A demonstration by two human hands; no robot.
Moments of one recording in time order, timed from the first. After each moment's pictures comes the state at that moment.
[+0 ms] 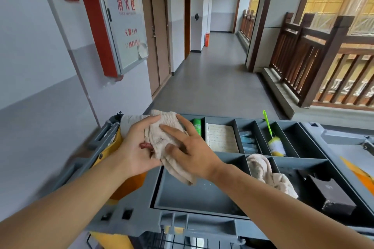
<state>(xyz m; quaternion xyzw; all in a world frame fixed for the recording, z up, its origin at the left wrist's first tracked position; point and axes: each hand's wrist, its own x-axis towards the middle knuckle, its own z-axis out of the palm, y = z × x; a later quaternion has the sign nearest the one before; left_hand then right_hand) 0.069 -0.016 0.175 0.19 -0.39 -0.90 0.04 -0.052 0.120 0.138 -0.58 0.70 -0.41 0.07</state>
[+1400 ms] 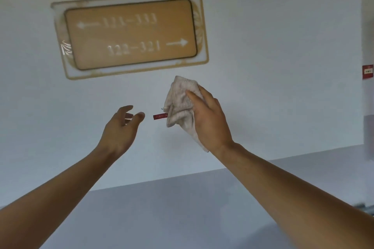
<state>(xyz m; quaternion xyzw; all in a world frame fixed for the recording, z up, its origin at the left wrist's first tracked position) 0.700 0.207 0.440 0.66 -0.50 0.05 0.56 0.497 0.091 0.432 -0.70 0.18 -0.59 0.36</state>
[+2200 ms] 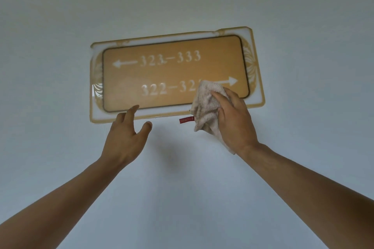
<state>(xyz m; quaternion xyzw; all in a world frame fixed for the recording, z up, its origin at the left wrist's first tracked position) 0.877 0.111 0.546 0.65 -0.50 0.30 0.49 0.636 -0.034 0.547 -0.74 0.18 -0.65 -0.07</state>
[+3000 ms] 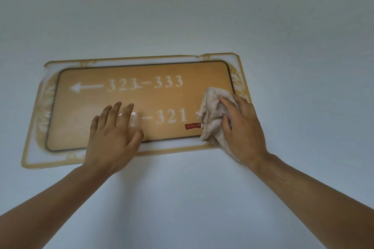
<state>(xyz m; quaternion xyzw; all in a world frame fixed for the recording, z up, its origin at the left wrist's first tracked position) 0.892 0.000 0.634 0.59 -0.49 0.50 0.39 0.621 -0.144 0.623 -0.64 0.23 -0.70 -0.22</state>
